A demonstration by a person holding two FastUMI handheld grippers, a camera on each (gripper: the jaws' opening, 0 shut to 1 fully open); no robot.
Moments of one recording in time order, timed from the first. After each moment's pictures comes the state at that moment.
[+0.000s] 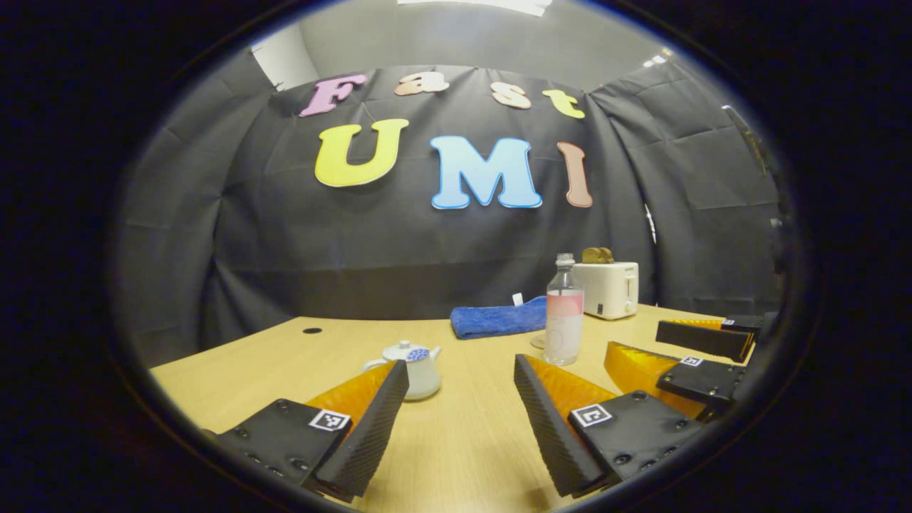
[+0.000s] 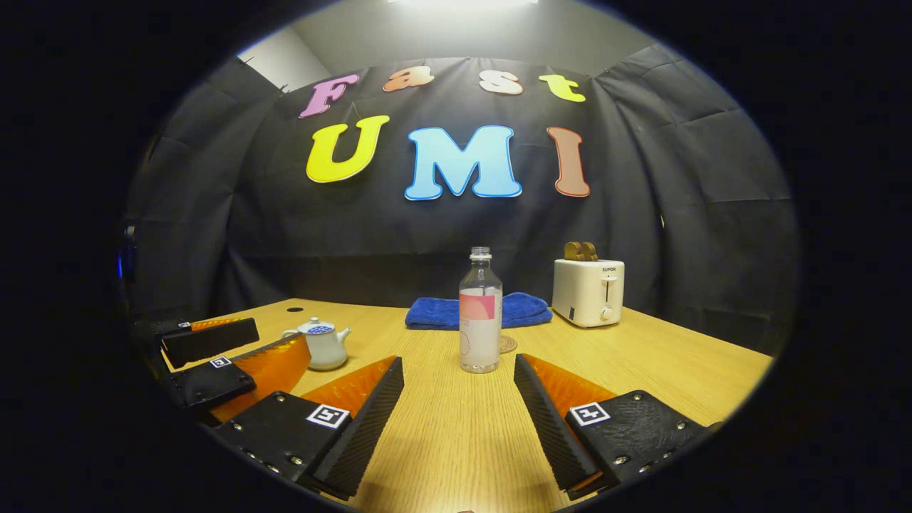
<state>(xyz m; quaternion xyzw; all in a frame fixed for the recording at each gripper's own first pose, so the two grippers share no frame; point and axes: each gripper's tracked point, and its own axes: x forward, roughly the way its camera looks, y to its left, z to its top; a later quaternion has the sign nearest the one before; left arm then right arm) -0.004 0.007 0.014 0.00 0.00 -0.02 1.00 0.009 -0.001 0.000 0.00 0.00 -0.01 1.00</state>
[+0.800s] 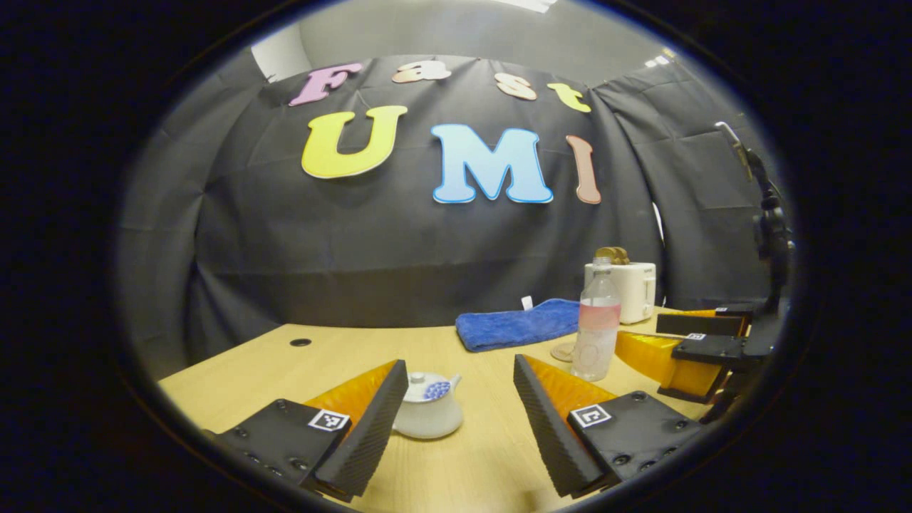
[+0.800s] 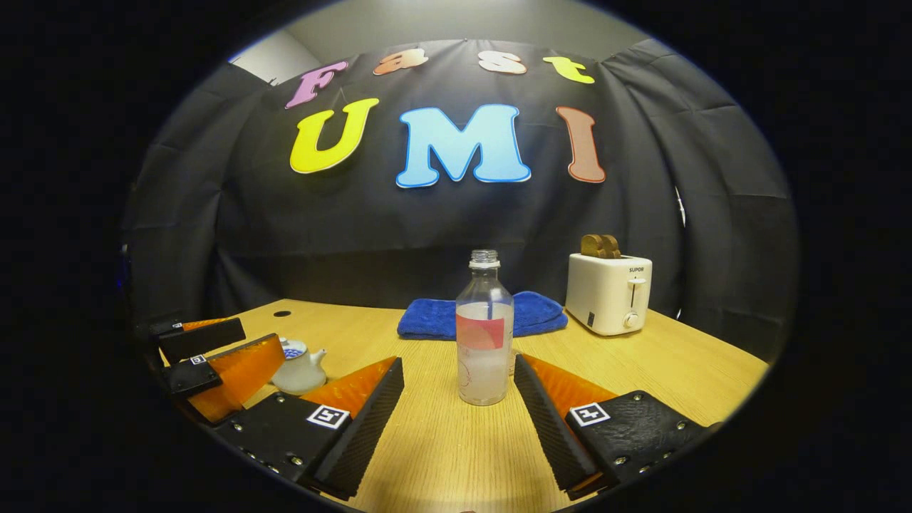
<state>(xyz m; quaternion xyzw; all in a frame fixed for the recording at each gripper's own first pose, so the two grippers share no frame) 0.074 0.036 0.020 0.00 0.01 -0.04 1.00 0.102 -0.012 0.014 0.01 0.04 0.00 1.00</state>
